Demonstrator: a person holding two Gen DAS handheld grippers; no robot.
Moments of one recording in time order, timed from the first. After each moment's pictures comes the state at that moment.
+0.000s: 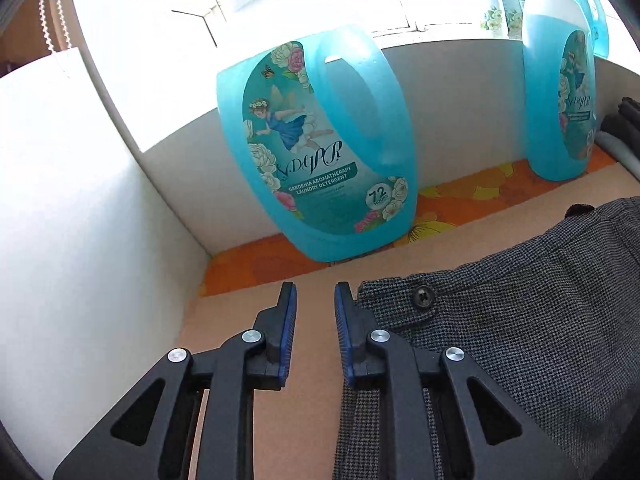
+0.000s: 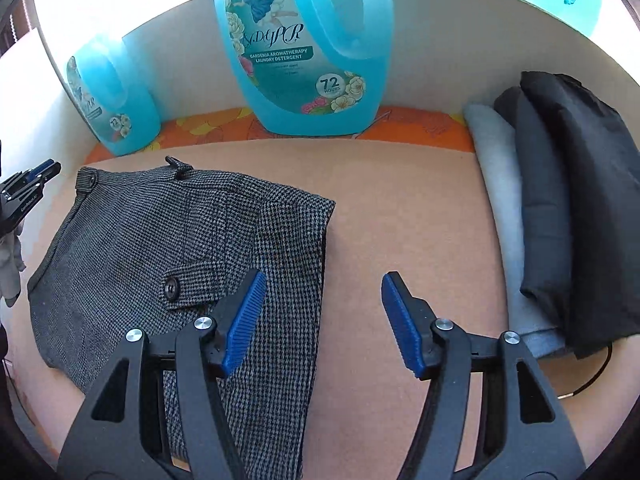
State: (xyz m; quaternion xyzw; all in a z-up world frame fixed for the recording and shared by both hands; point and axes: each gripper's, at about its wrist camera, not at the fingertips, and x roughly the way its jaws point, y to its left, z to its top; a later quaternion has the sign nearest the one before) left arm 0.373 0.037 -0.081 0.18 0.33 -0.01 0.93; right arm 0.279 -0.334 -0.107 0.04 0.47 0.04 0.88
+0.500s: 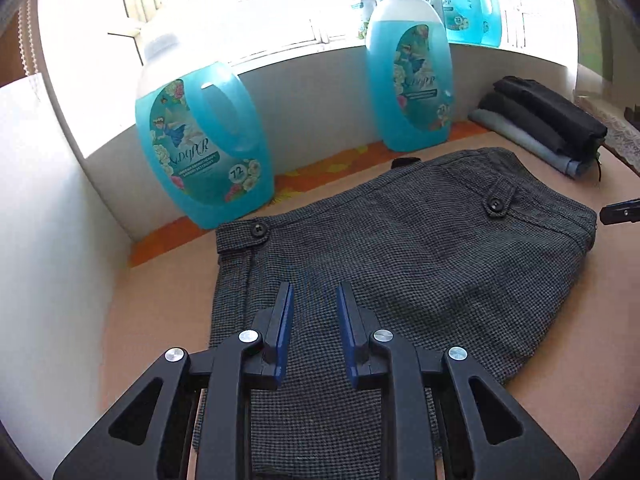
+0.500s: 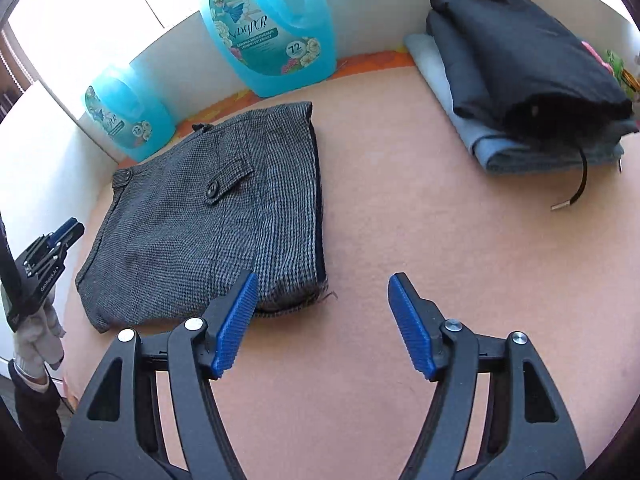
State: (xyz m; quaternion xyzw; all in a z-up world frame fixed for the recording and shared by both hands) left arm 0.255 -0.023 -0.084 0.16 0.34 -0.17 0.91; right arm 0.166 -0.347 -0.113 0.18 0.49 0.02 0.85
